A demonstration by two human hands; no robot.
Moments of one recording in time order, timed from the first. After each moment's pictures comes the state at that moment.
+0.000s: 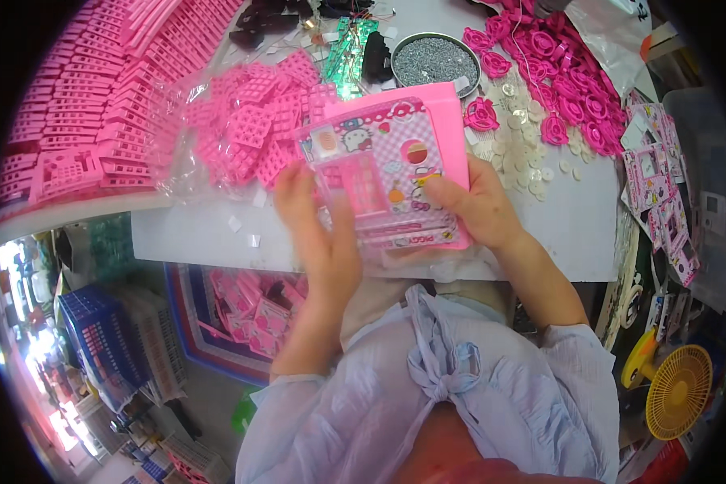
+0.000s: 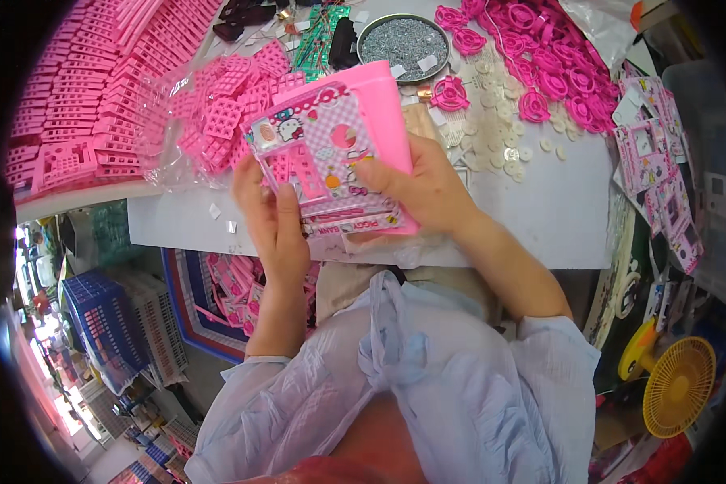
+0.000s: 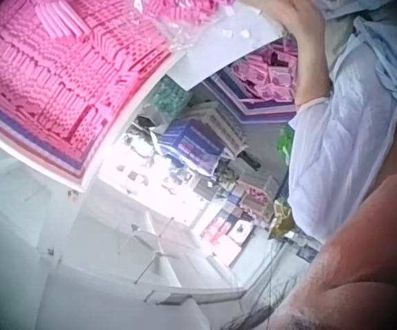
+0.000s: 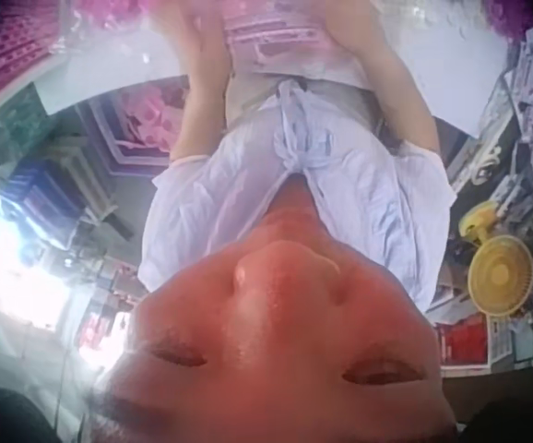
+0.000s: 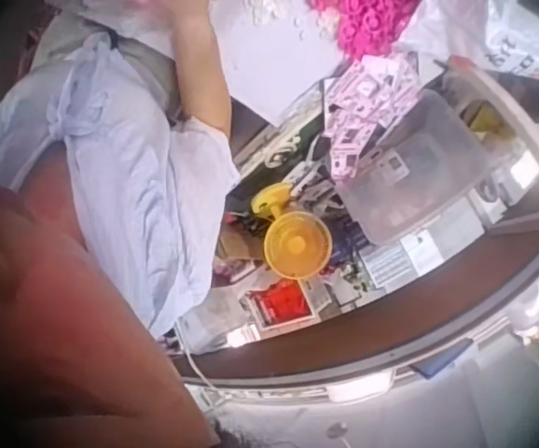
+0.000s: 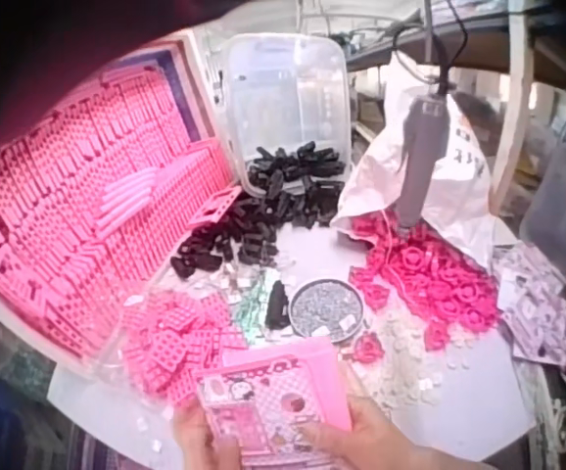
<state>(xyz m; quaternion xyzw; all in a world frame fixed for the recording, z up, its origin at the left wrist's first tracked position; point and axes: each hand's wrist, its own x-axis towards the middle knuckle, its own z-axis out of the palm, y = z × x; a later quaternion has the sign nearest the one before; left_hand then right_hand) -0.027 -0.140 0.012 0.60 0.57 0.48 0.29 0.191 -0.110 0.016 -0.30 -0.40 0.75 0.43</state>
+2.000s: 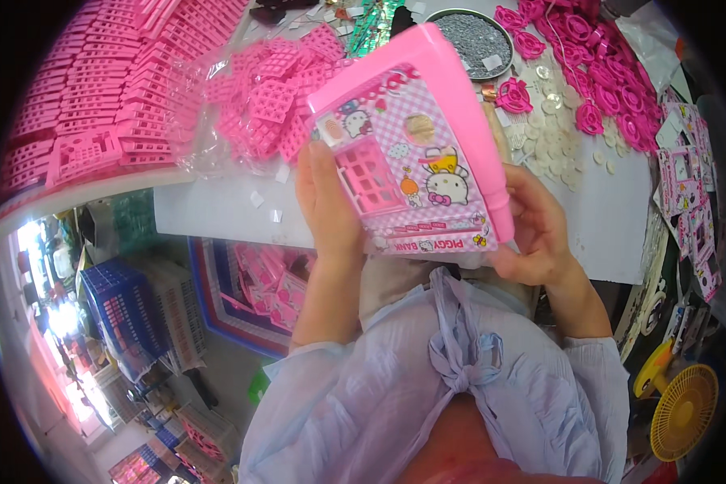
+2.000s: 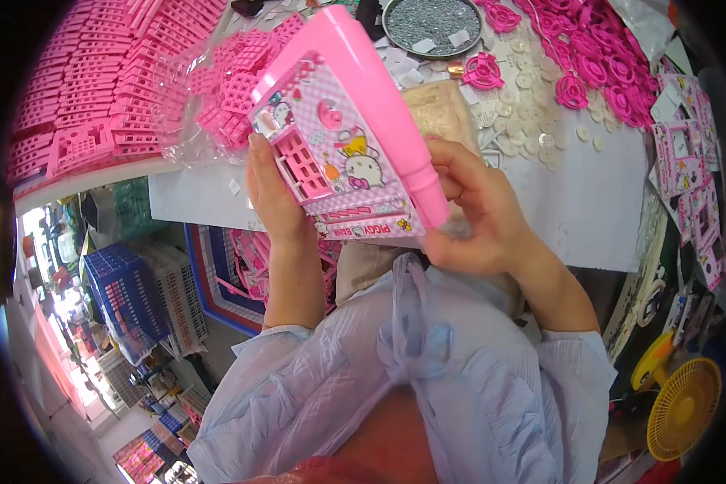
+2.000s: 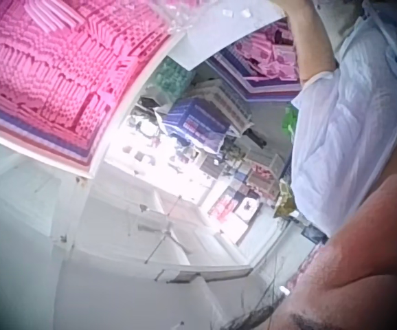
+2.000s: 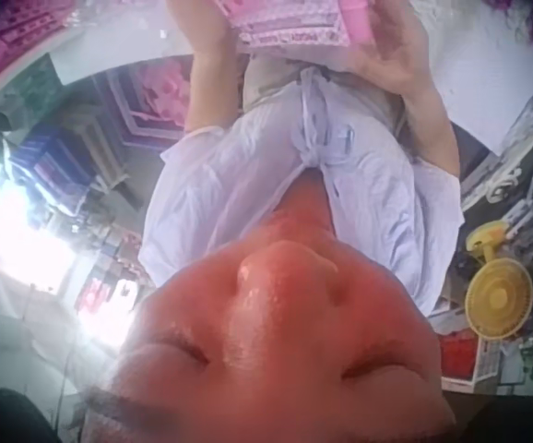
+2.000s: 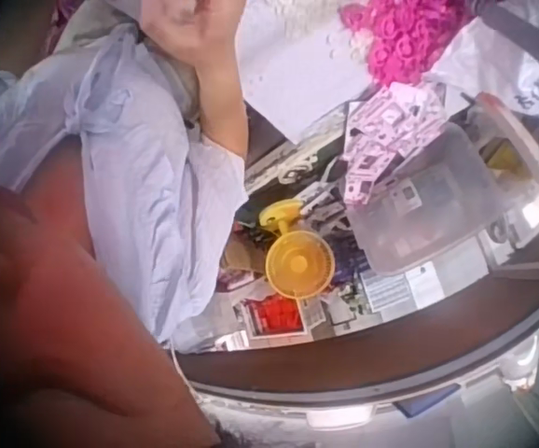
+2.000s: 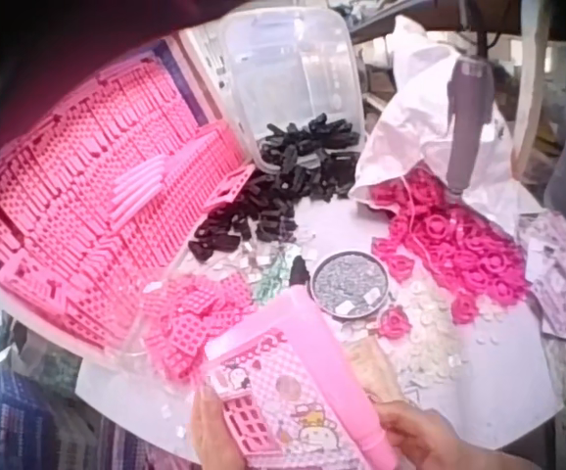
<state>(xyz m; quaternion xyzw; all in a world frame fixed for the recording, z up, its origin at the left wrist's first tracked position) -0.013 -0.113 0.029 0.35 0.51 0.62 0.49 0.217 -0.155 0.009 -0.26 -0.53 0.65 0.48</state>
